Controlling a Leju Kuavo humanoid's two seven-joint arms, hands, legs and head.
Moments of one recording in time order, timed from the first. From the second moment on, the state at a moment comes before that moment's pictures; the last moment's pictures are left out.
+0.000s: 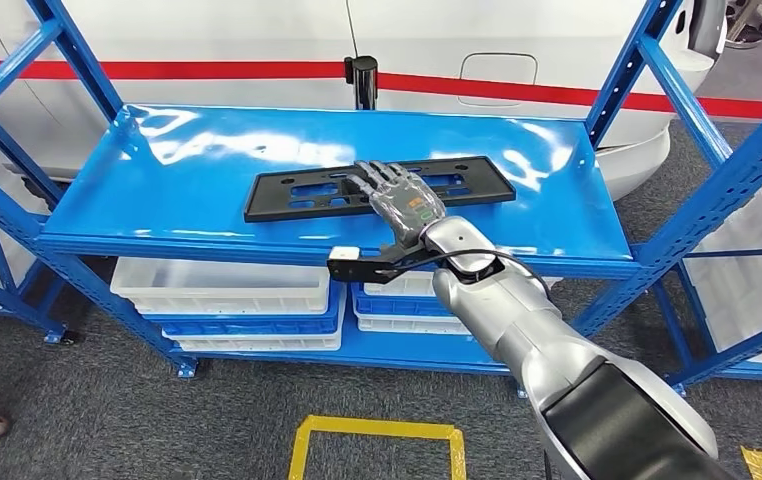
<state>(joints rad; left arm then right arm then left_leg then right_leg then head) -0.06 -0.09 0.15 -0.18 -0.14 0.27 -0.24 -1.01 0.16 0.83 -0.40 0.96 -0.38 -0.20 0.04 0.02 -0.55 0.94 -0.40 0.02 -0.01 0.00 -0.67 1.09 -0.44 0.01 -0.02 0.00</state>
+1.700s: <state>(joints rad) -0.07 -0.09 0.17 -0.18 -0.12 0.27 -0.34 -0.99 0.15 0.84 -0.39 0.95 -0.37 -0.22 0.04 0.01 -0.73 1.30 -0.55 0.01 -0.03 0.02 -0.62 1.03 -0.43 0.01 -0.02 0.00</state>
